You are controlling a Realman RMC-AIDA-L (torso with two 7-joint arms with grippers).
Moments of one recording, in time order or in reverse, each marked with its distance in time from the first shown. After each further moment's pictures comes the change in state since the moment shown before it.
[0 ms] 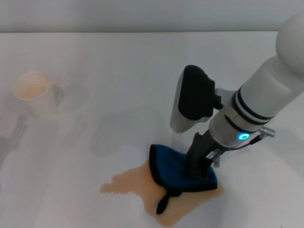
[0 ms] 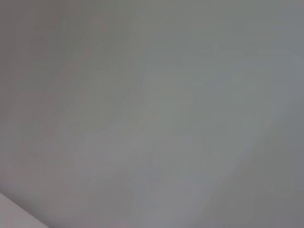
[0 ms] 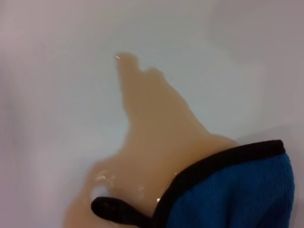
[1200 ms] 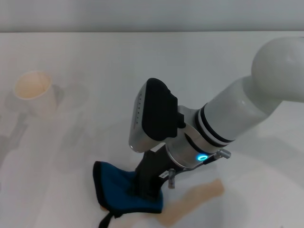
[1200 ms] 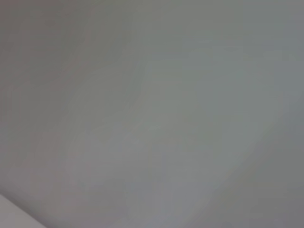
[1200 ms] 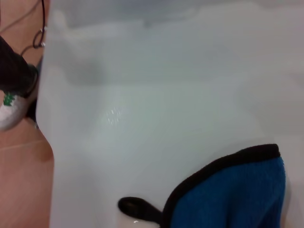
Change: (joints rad) left arm -0.003 0.001 0.000 0.001 0.000 0.000 -0.008; right arm 0.013 0.002 -0.225 -0.058 0.298 0.220 -0.007
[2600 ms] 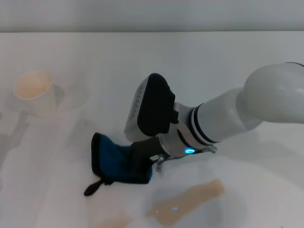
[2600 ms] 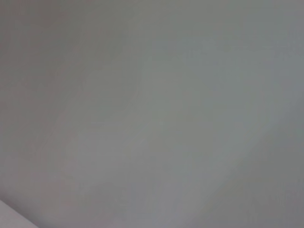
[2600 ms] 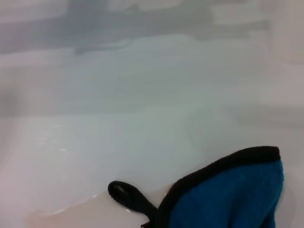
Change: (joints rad) left arm -0.009 0.000 -0.002 0.000 0.000 0.000 0.000; right arm 0.028 -0.001 -0.153 0.128 0.087 0.360 -0.004
